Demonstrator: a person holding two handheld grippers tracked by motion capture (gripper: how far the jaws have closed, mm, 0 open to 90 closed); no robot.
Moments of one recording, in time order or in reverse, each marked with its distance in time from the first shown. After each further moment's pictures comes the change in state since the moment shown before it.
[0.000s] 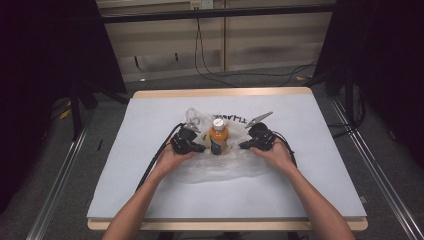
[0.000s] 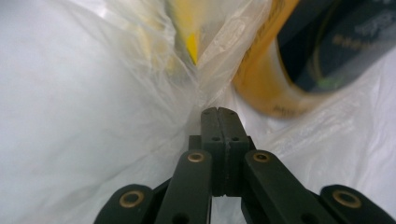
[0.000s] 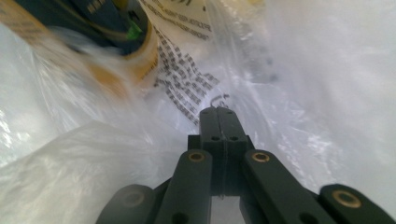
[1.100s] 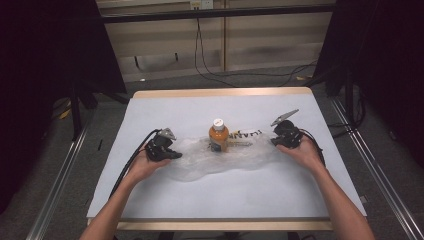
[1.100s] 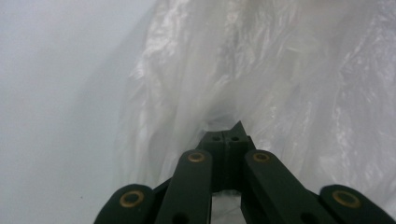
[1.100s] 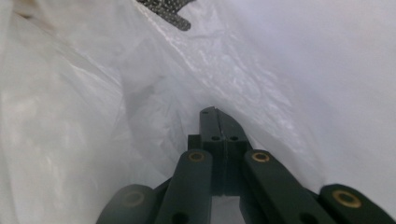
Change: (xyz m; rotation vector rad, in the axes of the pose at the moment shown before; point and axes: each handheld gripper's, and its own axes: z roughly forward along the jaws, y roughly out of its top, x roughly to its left) left arm 0.015 -0.053 -0.046 0.044 0.024 -0.017; right arm -0.046 -0.039 -0.047 0.074 -0.132 0.020
